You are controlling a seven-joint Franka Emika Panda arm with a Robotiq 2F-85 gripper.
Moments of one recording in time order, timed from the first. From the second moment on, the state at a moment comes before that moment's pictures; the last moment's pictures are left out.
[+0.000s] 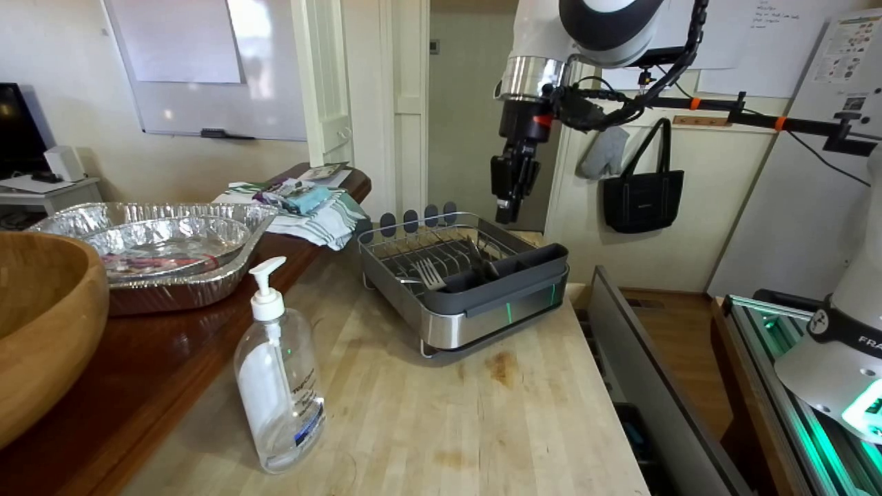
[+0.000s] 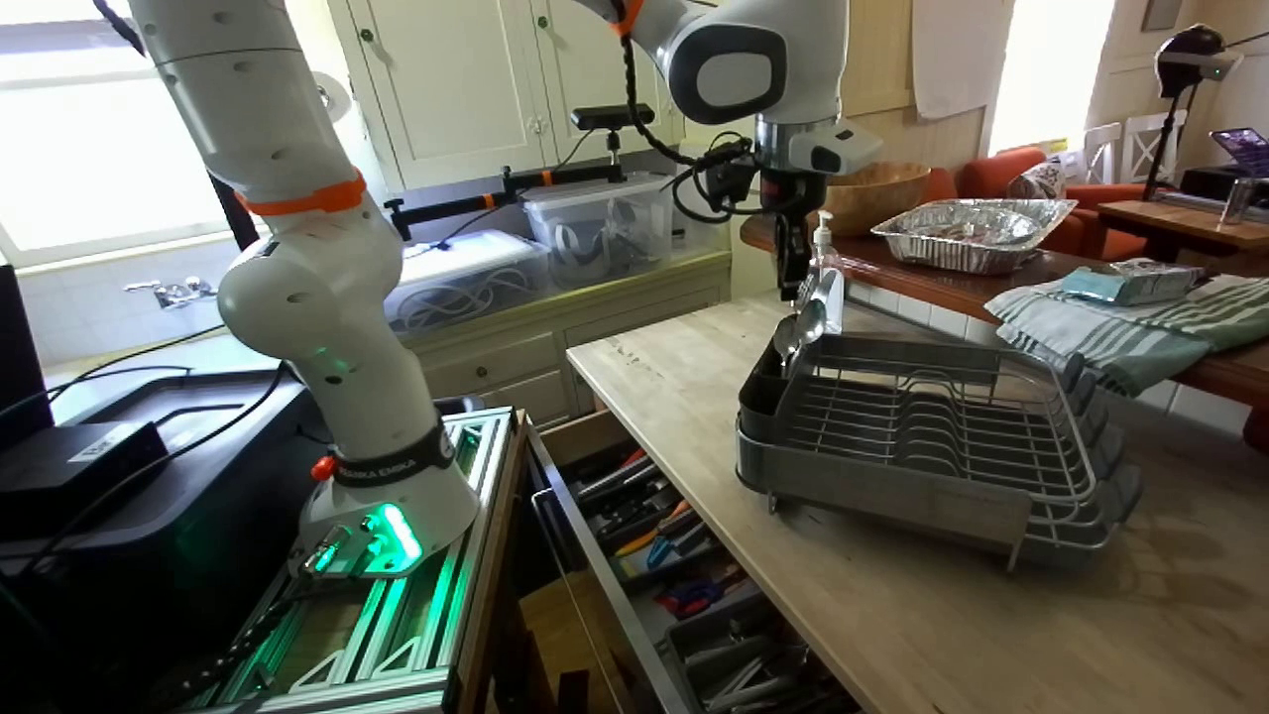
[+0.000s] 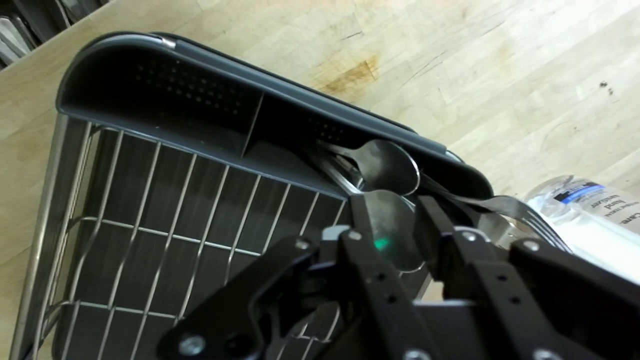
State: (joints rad) arm 0.05 -0.07 0.04 -2.30 0.25 2.28 0.10
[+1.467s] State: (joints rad) arm 0.07 0.04 0.08 -2.10 0.23 2.25 0.36
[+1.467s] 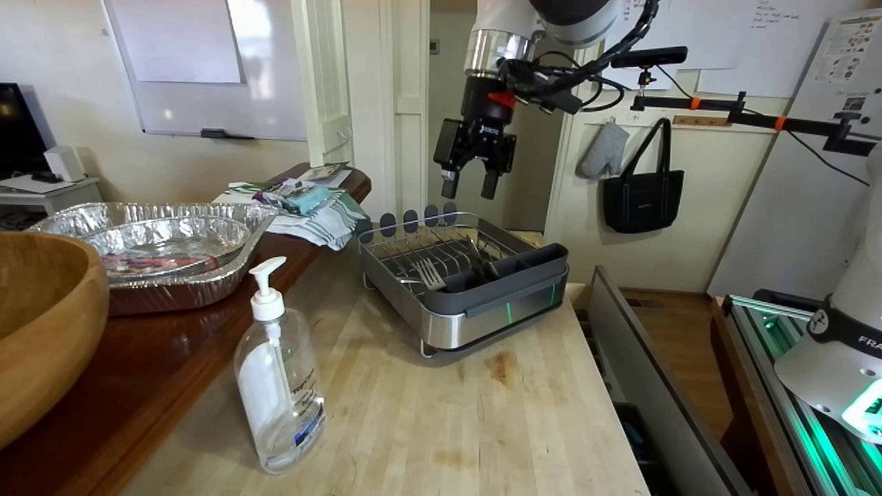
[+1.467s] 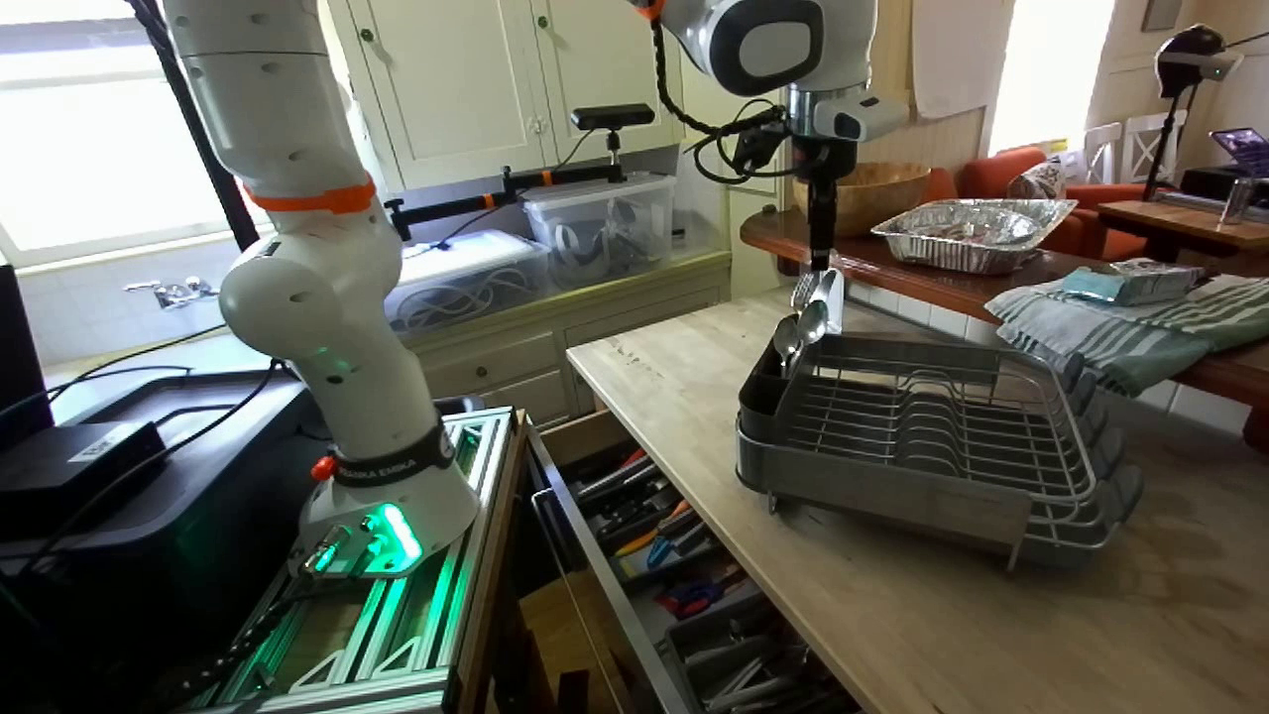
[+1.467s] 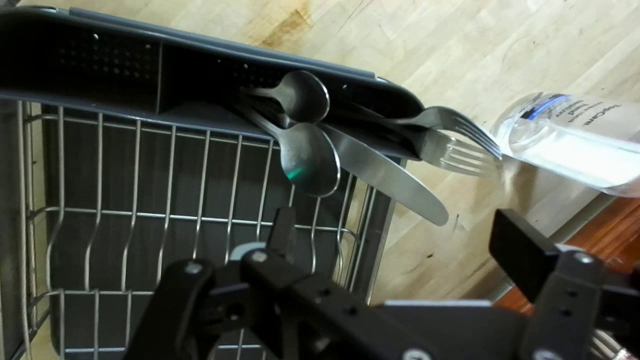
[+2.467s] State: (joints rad) arm 0.12 0.22 0.08 -1.94 0.17 2.19 0.46
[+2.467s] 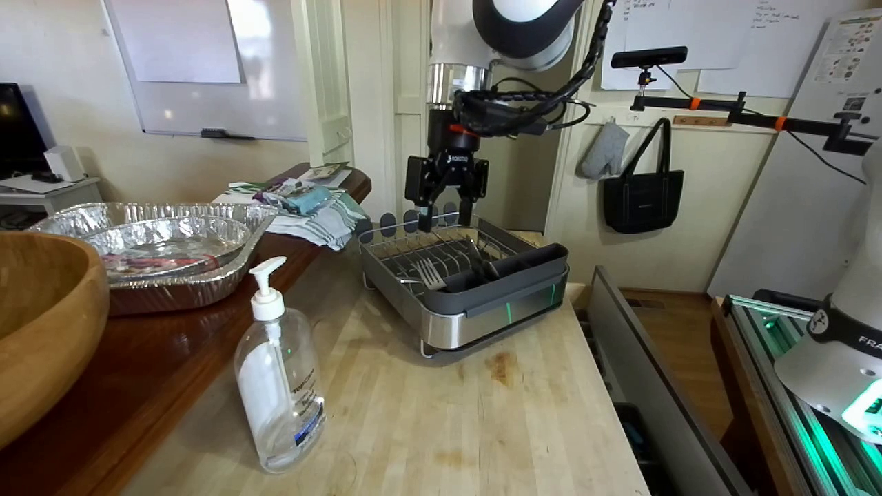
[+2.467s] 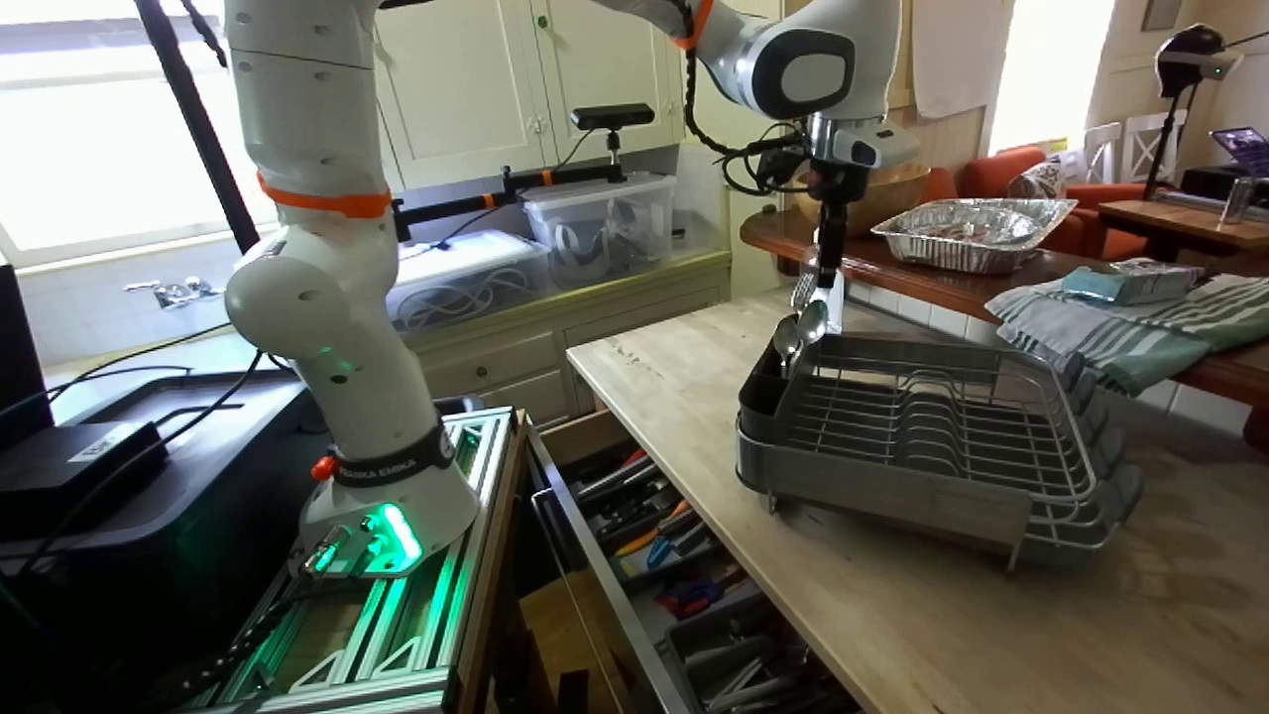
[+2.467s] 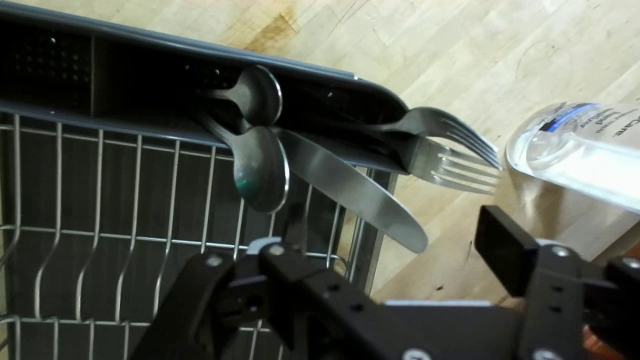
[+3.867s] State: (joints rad) arm 0.13 0.18 0.07 -1.88 0.08 2.05 0.47
